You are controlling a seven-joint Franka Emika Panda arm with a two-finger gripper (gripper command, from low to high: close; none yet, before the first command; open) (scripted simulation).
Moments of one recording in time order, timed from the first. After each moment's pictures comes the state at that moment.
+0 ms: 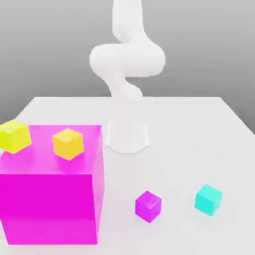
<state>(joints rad) 0.03 -0.71 0.03 -2.34 -0.01 2.35 0.78</state>
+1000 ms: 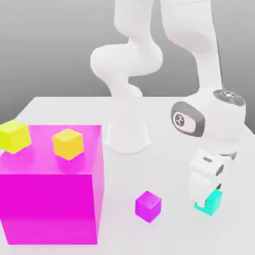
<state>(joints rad) 0.41 0.31 0.13 -2.66 -0.22 2.96 0.70</state>
